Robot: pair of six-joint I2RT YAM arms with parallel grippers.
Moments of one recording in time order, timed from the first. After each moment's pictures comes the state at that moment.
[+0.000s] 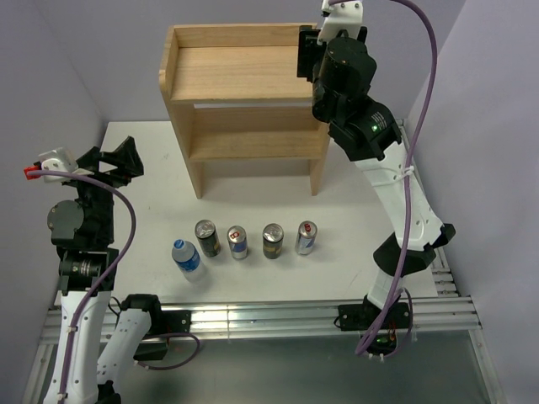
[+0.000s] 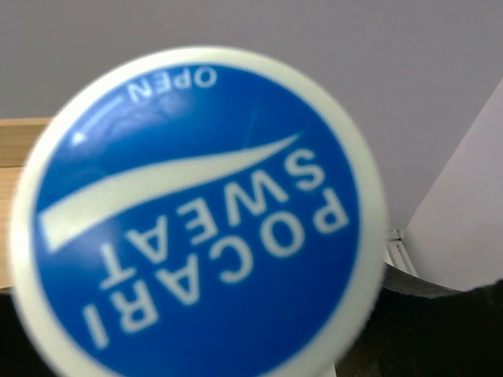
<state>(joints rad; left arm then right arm) -0.05 0.61 0.91 0.01 -0.16 -0.35 0.72 1.74 2.44 -0.57 0.83 -0.13</state>
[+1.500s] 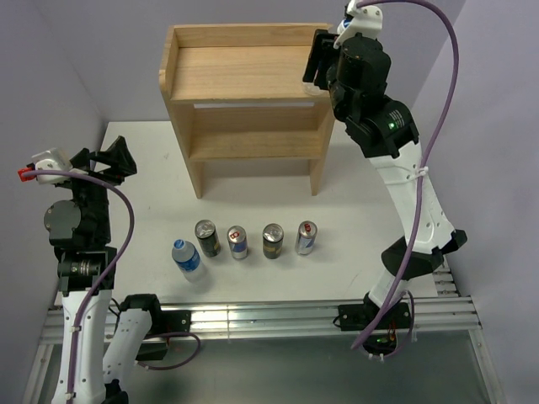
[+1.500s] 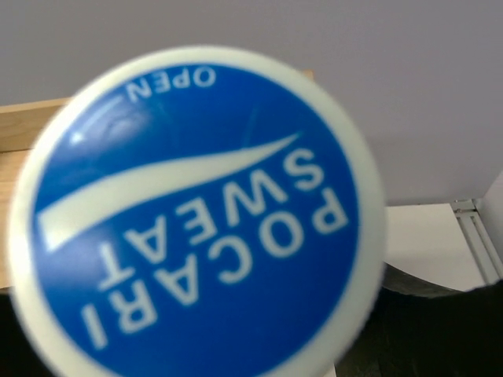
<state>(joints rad) 0.02 0.61 0.91 0.01 -0.15 -0.34 0.60 1.69 2.38 -0.70 0.59 0.15</state>
